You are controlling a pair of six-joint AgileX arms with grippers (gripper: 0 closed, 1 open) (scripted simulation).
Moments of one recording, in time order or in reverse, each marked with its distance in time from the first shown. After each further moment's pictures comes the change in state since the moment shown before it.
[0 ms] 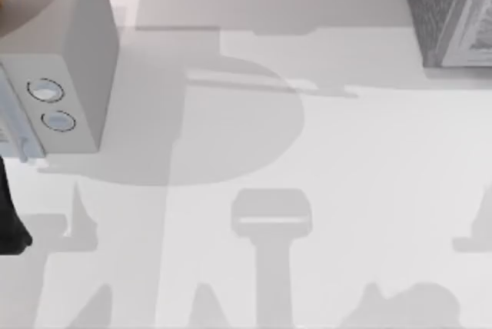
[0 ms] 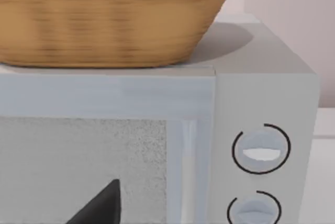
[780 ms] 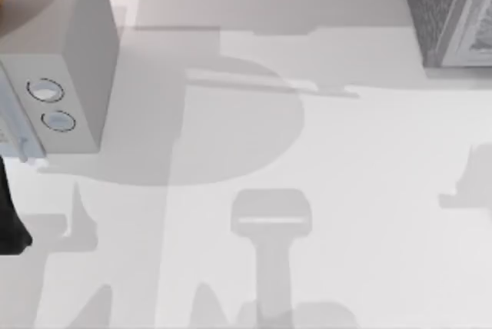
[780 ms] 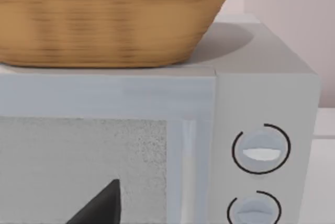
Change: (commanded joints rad) left arm 0.000 0.000 0.000 0.000 0.000 0.000; right arm 0.045 0.321 0.435 -0.100 0.047 -0.002
